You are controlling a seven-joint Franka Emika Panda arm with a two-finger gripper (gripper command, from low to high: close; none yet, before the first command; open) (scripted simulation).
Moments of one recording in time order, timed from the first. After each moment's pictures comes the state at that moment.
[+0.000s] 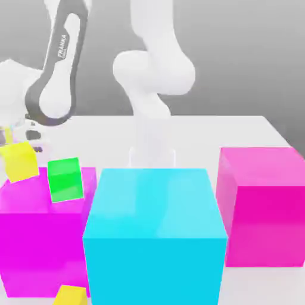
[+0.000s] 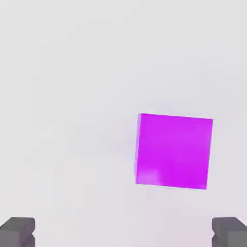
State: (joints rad) arm -0.59 0.05 -0.36 -2.78 0.07 2.83 2.69
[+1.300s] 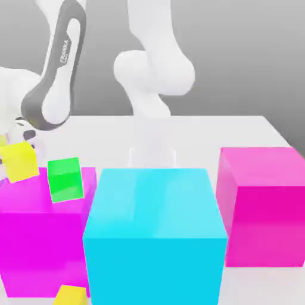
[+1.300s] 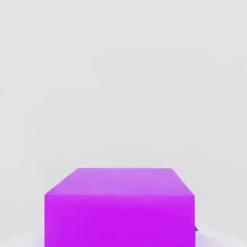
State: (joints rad) arm -0.62 0.10 -0.25 -2.52 -0.18 2.52 2.16
